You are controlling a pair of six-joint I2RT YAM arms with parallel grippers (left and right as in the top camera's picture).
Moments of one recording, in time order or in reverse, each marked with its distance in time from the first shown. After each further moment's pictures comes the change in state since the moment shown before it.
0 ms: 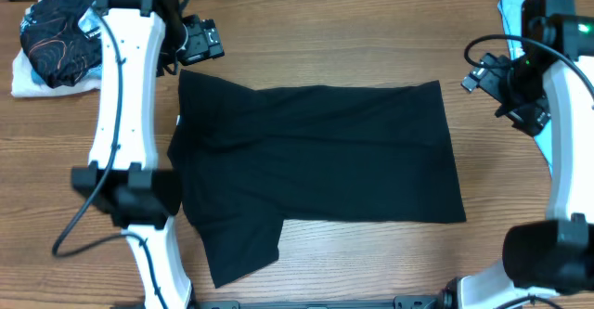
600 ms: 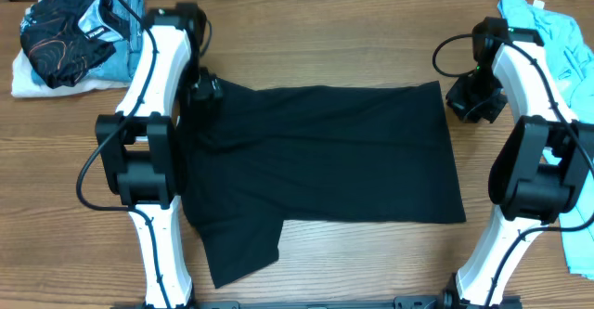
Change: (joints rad) left arm 0.021 0.172 -0.379 0.230 -0.205 0.000; right arm 0.000 0.401 -0.079 0.267 0.060 -0.025
